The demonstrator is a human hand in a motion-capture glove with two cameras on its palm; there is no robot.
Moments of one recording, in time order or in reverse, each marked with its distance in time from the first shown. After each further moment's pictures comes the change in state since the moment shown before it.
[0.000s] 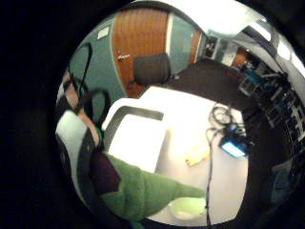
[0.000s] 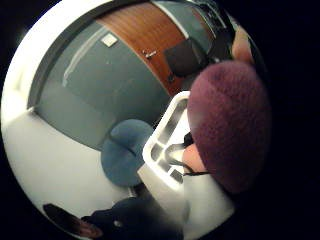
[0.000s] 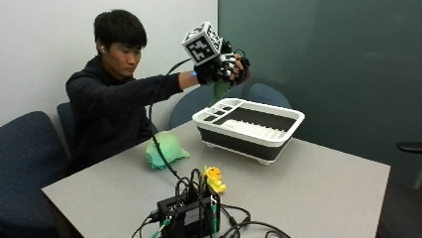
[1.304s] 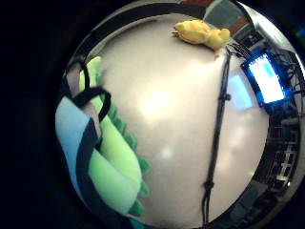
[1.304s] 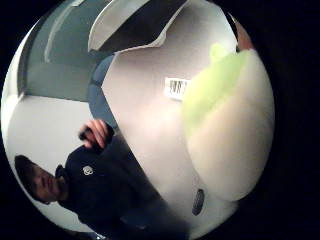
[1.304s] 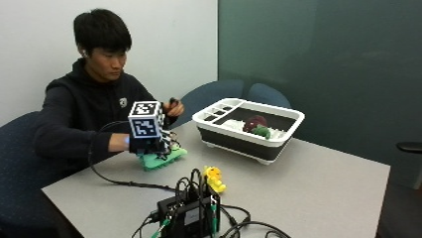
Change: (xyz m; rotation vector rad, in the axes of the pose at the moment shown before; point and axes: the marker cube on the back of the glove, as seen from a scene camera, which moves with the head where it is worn) arm 0.151 0.286 0.070 -0.518 0.059 -0.166
